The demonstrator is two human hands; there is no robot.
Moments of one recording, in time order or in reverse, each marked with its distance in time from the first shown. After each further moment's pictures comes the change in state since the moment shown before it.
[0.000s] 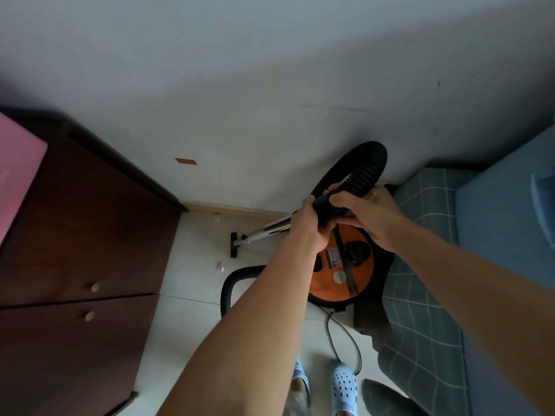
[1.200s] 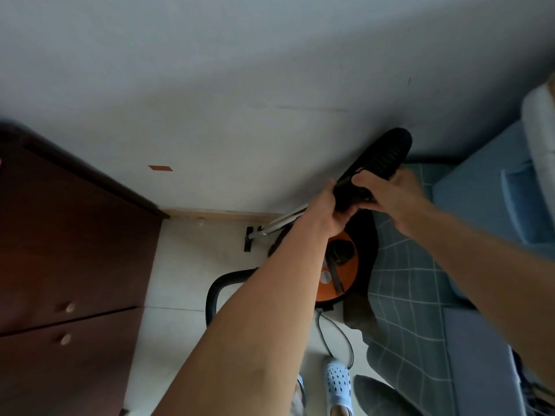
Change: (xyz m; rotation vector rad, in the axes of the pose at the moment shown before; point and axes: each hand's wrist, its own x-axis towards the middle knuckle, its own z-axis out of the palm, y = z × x) left_hand 0.002 -0.018 0.066 0.170 -0.215 -0.077; right_hand 0.008 -0.026 -0.045 -0.113 0.329 -0.039
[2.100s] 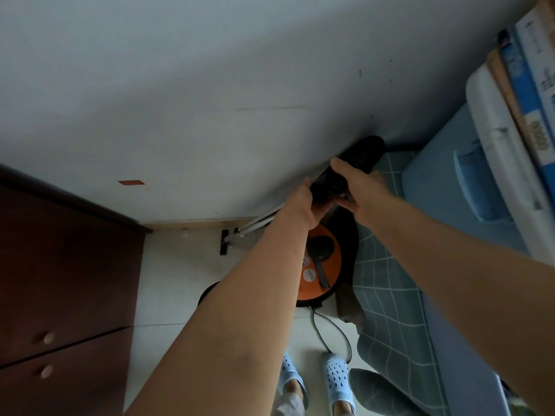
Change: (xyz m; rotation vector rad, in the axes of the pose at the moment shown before) left_hand 0.014 -0.005 0.011 0.053 0.056 0.014; right_hand 0.011 0.011 0.001 0.381 0.188 0.227
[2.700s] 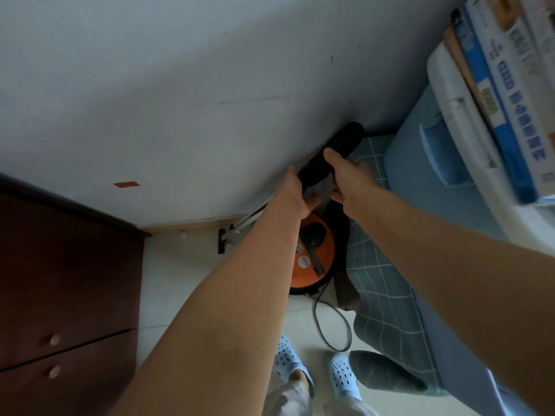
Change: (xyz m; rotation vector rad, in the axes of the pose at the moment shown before) left_hand -0.013 -0.007 -0.003 0.093 0.033 0.041; right_hand -0.002 0.019 -0.013 -0.014 0.031 -0.014
